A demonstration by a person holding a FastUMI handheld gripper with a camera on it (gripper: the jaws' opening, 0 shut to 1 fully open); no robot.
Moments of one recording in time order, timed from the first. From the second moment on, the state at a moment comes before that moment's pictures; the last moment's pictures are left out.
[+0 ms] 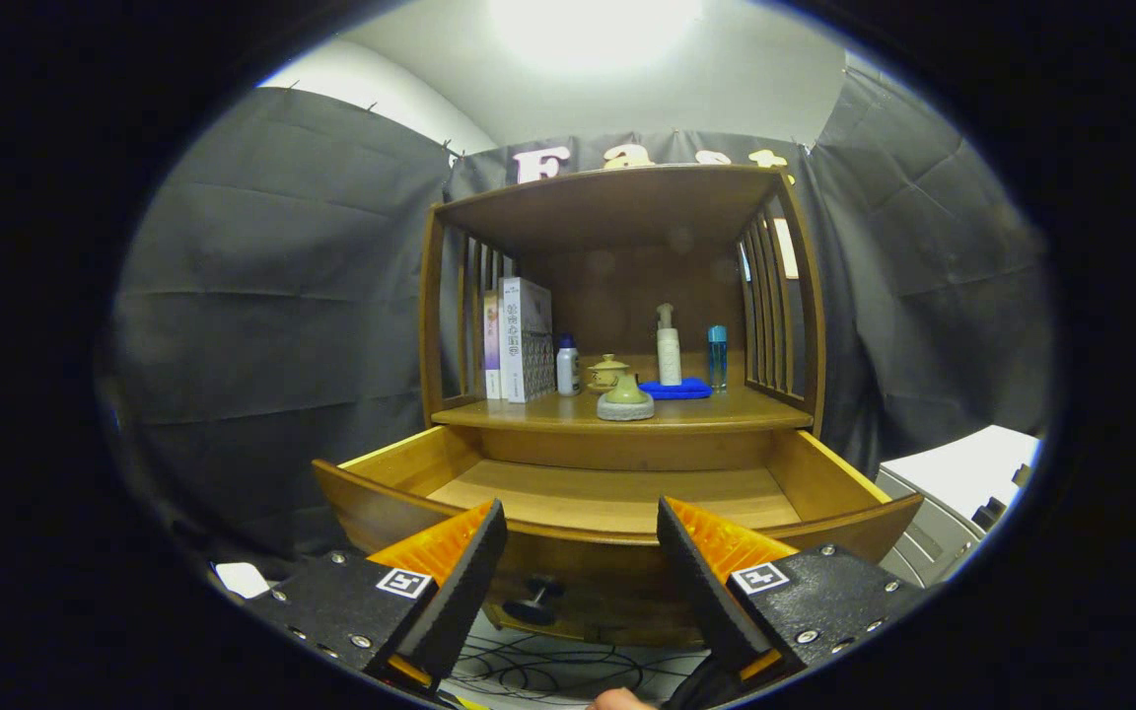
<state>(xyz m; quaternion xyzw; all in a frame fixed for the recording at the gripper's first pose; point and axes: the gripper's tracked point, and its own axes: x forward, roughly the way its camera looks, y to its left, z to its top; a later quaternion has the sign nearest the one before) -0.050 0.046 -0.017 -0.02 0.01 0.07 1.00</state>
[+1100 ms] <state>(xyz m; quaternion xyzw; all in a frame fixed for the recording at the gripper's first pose) -0.007 0.050 -0.095 -0.06 0.07 0.01 1.00</state>
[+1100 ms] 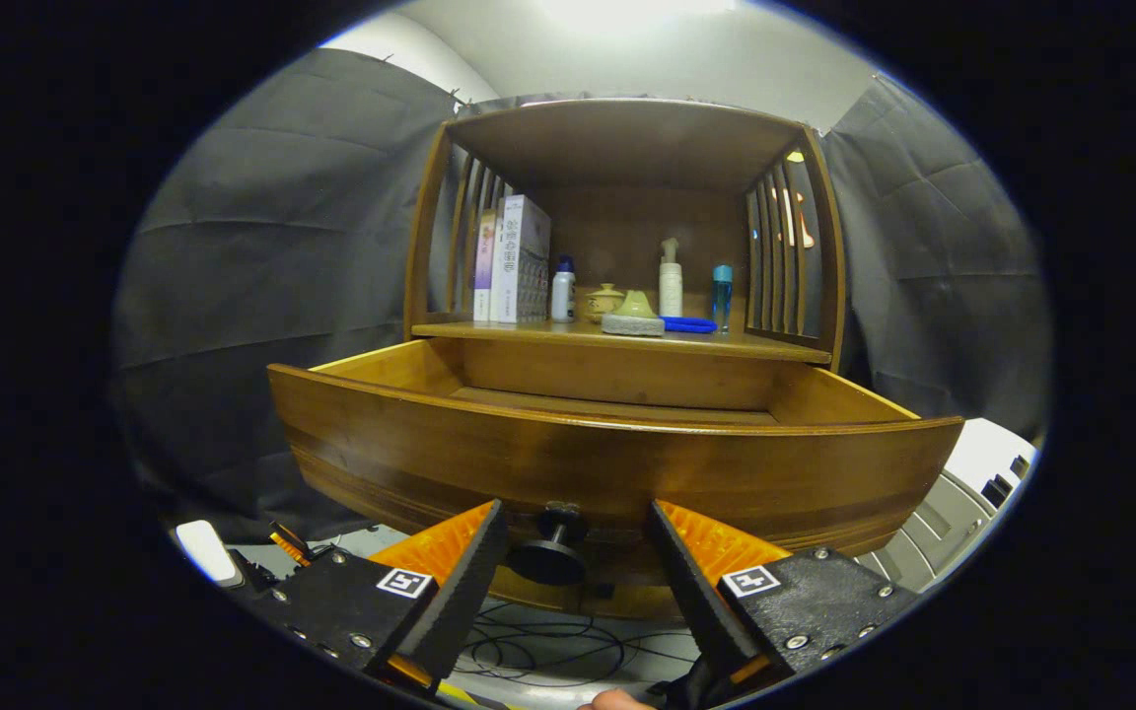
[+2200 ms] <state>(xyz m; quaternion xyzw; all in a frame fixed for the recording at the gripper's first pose) 0.061 0.045 -0.083 -0.04 0.07 -0.03 1.00</state>
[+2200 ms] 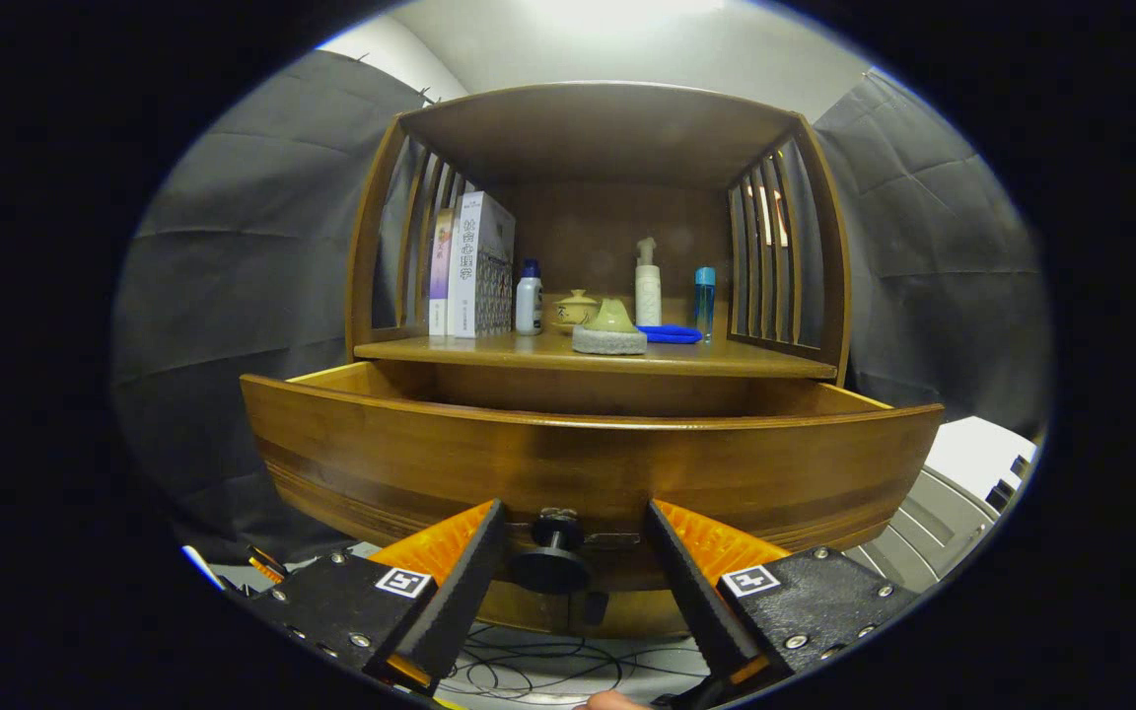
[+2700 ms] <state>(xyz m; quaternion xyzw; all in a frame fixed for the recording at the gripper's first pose) 0.091 0.042 -0.077 -0.04 0.07 -0.04 1.00</state>
